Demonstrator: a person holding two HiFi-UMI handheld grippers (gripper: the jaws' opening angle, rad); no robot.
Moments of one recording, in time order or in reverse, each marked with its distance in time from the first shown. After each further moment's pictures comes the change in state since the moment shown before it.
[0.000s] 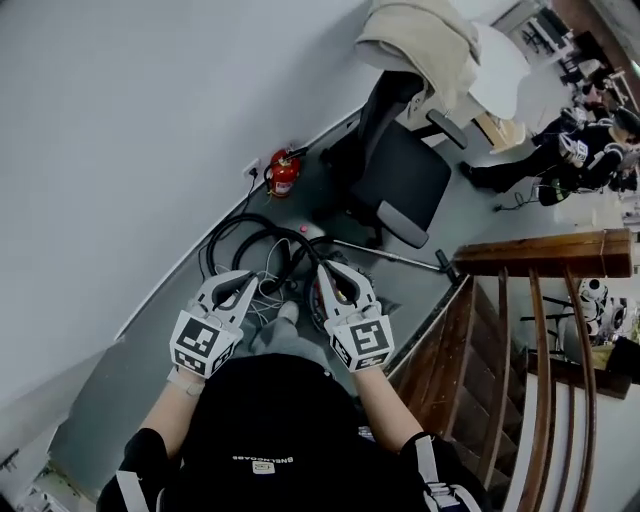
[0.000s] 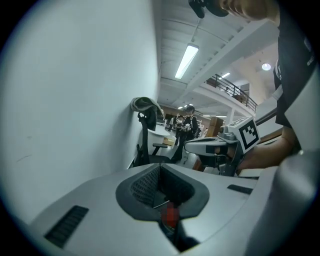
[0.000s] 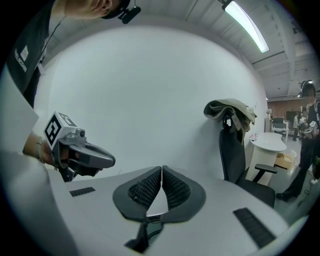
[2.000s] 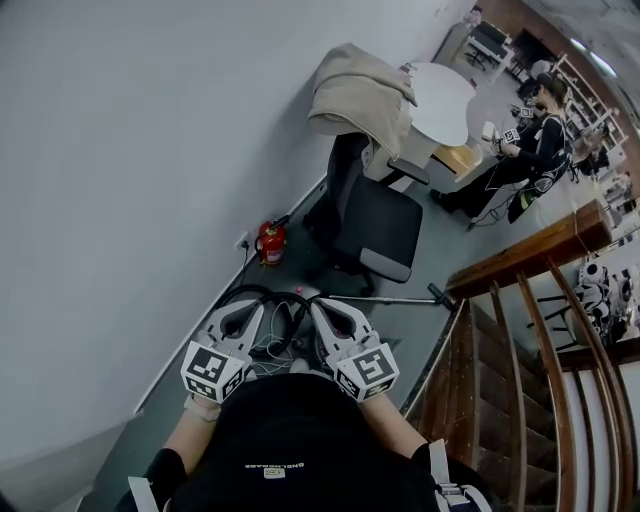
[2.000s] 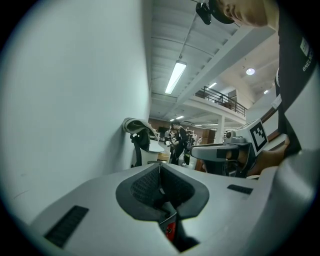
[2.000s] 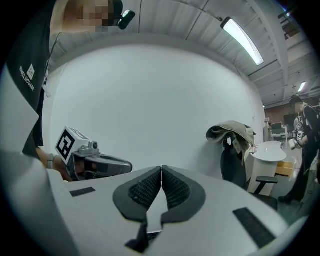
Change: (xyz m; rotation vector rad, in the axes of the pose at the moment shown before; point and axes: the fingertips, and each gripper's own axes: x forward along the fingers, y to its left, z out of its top) left arm -0.026 -0.014 0.097 0.099 -0.172 -0.073; right arm -0.044 0.033 0.098 0.006 -0.175 -0.016
